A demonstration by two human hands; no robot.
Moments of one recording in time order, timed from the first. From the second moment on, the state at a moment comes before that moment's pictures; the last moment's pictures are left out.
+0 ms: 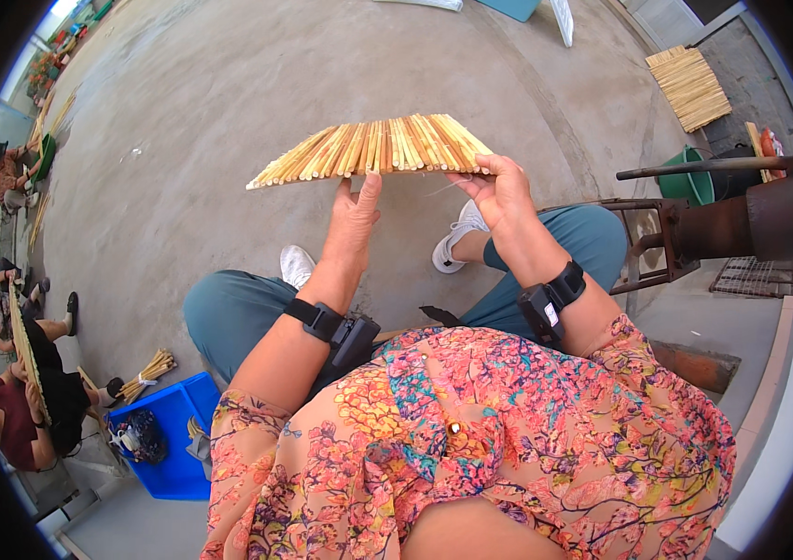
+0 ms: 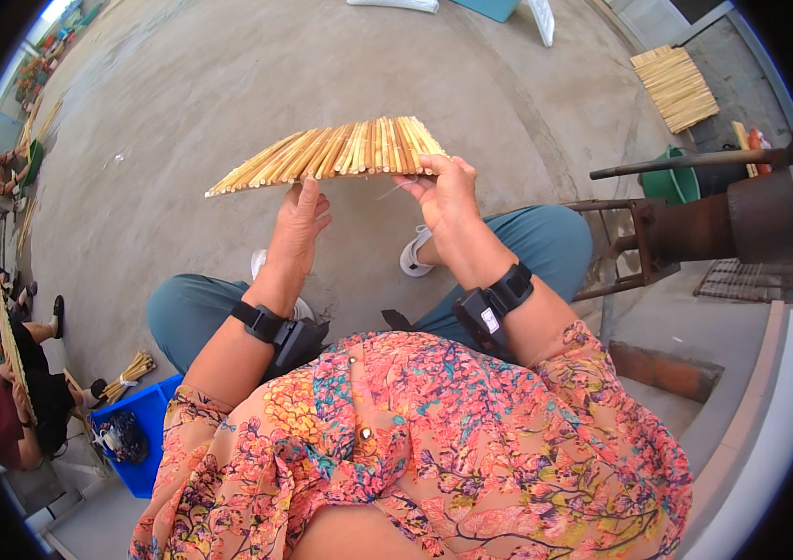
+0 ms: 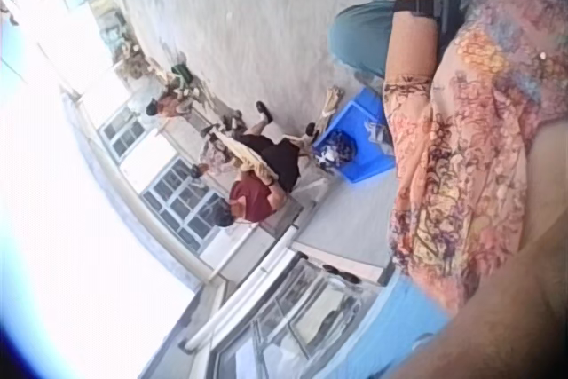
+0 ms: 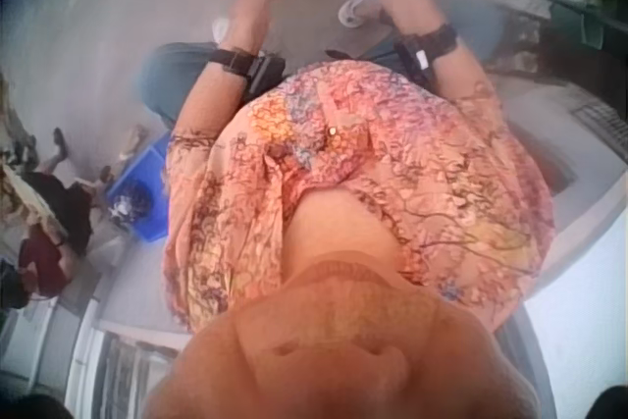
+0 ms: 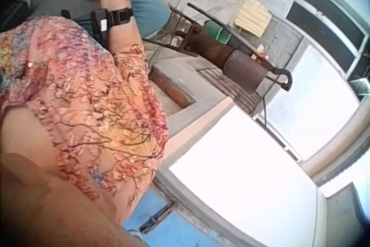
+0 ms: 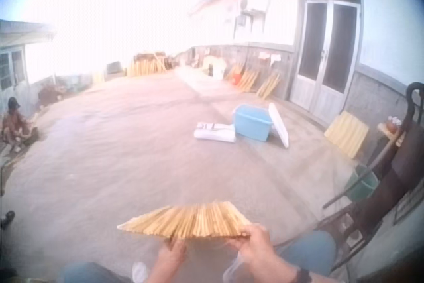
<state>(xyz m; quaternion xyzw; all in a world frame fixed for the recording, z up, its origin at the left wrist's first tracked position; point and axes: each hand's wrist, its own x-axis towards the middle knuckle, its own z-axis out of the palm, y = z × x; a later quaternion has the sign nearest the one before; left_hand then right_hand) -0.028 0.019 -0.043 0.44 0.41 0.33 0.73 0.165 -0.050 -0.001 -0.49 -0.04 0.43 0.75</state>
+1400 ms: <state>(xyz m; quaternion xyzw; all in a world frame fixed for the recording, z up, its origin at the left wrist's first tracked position) -0.066 0.001 -0.061 0.46 0.39 0.49 0.63 0.044 -0.027 -0.067 -0.48 -0.31 0.60 0.56</state>
